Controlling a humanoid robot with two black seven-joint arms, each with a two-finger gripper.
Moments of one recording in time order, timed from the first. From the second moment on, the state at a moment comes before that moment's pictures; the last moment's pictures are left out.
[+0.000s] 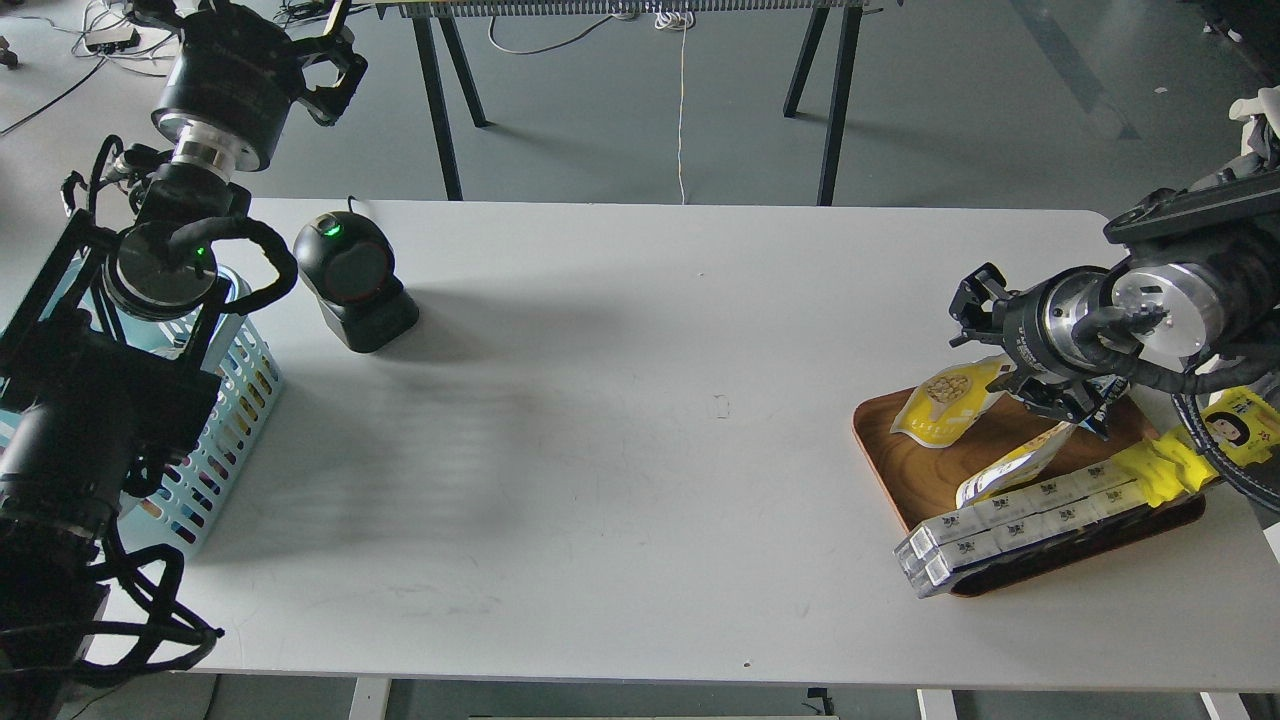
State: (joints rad) left arm -0.72 0.24 -1.35 -0.92 0.17 -0.32 -0.06; right arm 1.96 -0.46 -1.14 1.55 0.62 -0.11 -0.23
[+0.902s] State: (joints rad) left arm -0.71 0.25 -1.35 -0.92 0.17 -0.32 -0.06; right arm 2.21 -0.54 -1.10 1.61 0.67 -0.15 -0.26
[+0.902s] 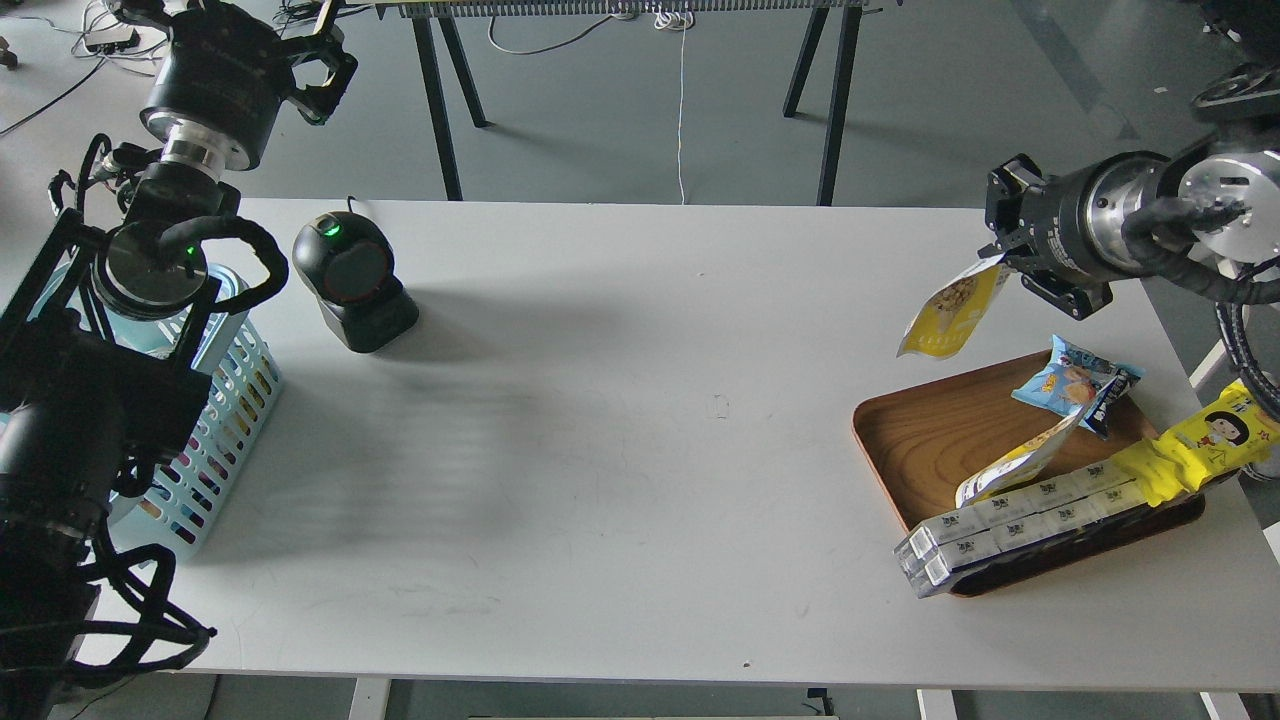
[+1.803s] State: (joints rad) left arm -0.71 0.25 -1.35 -0.92 0.17 -0.32 -0.06; right arm 2.12 -0.01 -0.71 1.39 1.05 -0.49 -0.28
